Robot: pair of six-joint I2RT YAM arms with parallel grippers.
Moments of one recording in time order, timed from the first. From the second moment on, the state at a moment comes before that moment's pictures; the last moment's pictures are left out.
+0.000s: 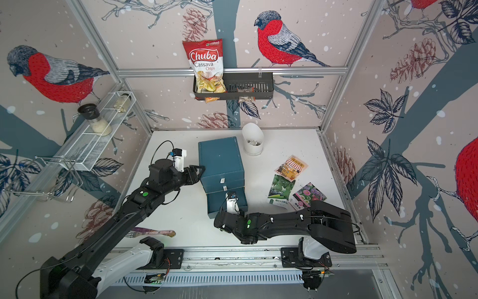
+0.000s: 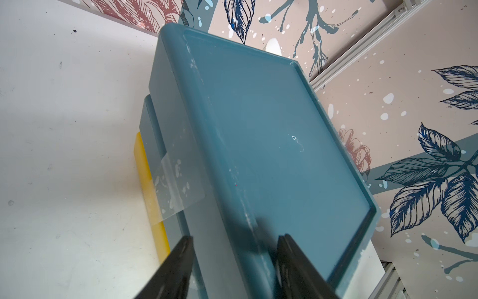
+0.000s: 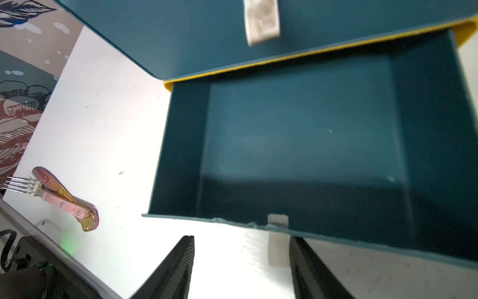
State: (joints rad) left arm -0.41 0.98 0.75 -0.25 0.24 -0.54; right arm 1.41 1.52 0.76 -0.10 0.48 0.99
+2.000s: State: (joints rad) left arm -0.41 0.93 0.80 -0.38 0.16 -0.41; right arm 1.41 2.01 0.87 0.77 0.87 0.18
